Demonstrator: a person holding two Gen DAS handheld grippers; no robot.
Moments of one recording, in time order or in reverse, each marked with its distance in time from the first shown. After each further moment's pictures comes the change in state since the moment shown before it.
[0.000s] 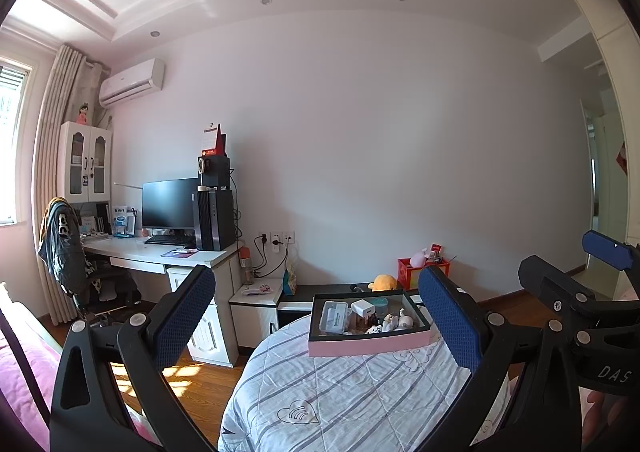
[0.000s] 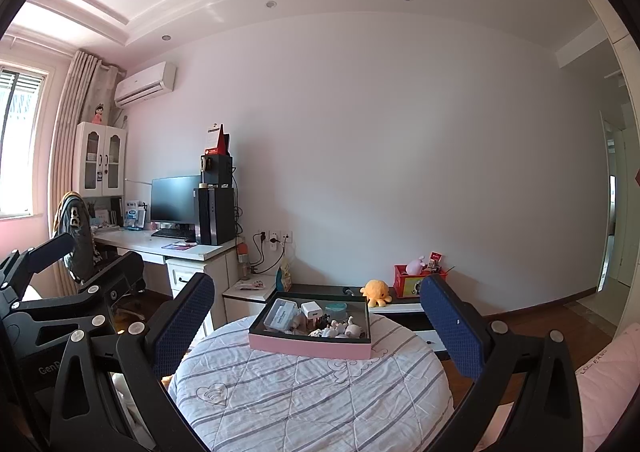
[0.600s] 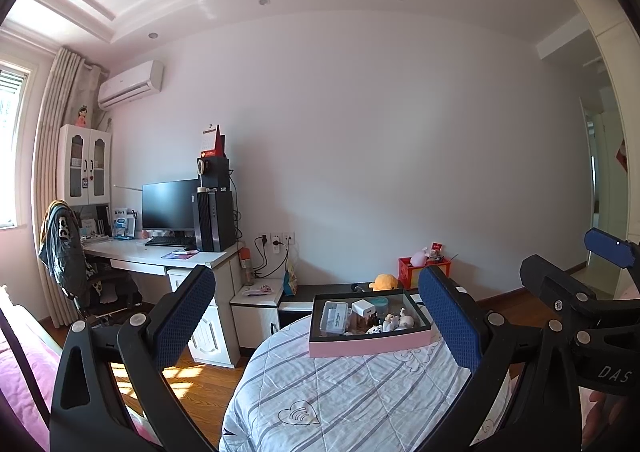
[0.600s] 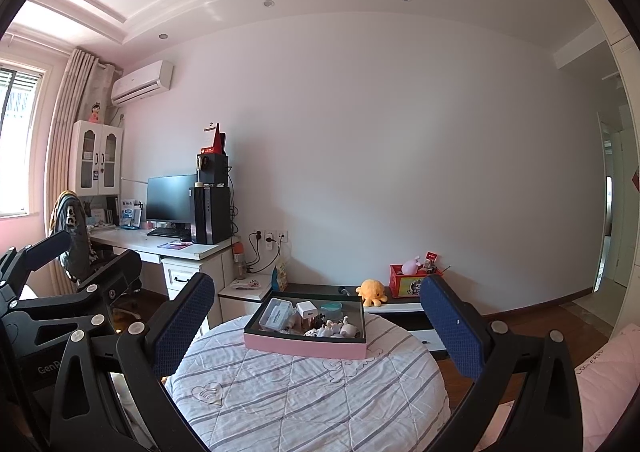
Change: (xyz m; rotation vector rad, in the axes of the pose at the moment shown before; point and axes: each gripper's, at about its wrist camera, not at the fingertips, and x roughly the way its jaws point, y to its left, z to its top) left arm 0.000 -0.001 0.000 0.001 -0.002 0.002; right arm 0.001 -0.001 -0.001 -0.003 0.001 -0.013
